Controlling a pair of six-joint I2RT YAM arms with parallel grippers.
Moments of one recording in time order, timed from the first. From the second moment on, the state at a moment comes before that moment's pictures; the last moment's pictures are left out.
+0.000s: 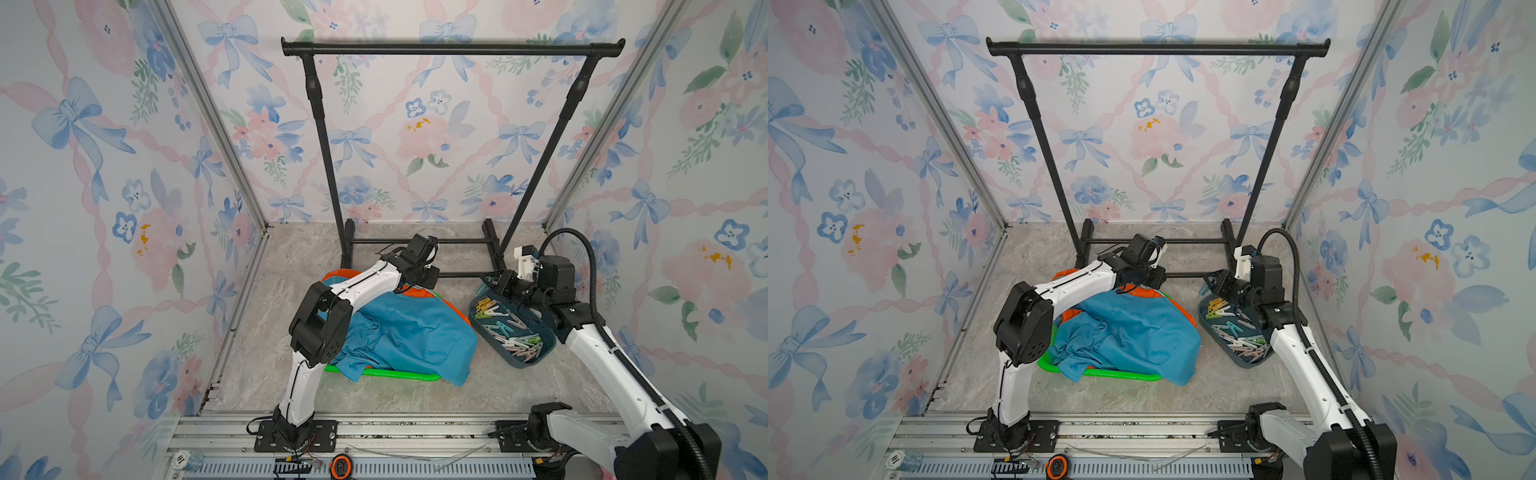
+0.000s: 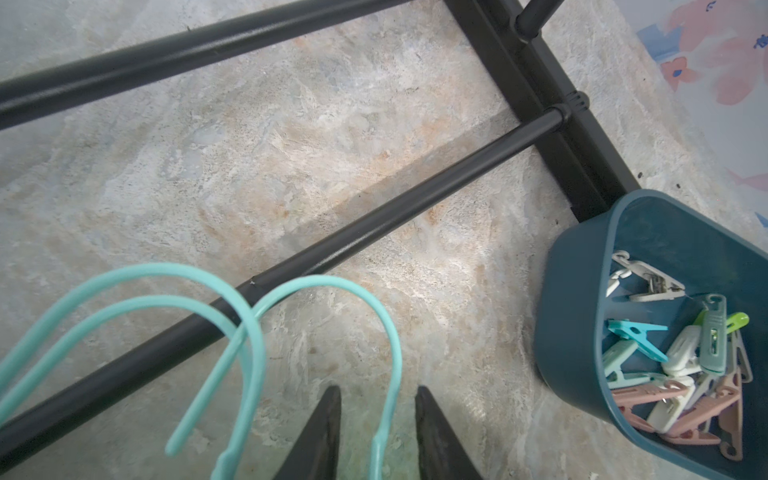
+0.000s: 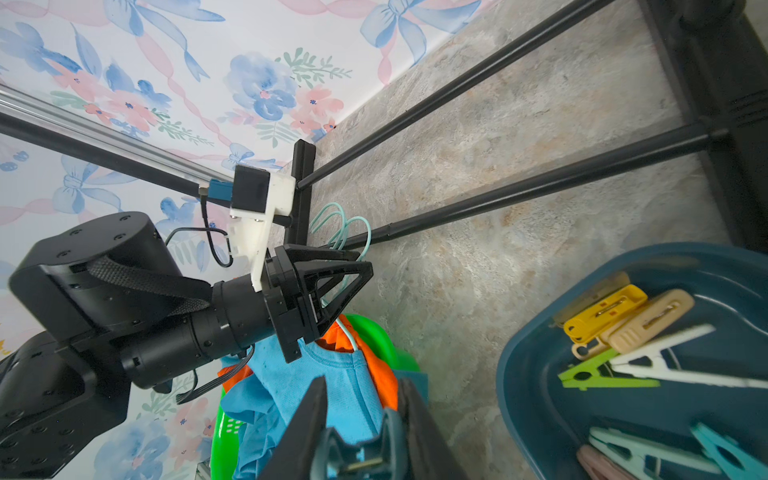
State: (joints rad) left arm -0.69 2.08 1.69 -0.47 0.08 -0.24; right arm 0.13 1.08 0.87 -0.33 -0.44 0.66
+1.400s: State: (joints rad) left arm -0.68 1.84 1.45 -0.21 0.25 -0.26; right arm 0.14 1.05 0.99 -0.37 -0.46 0.64
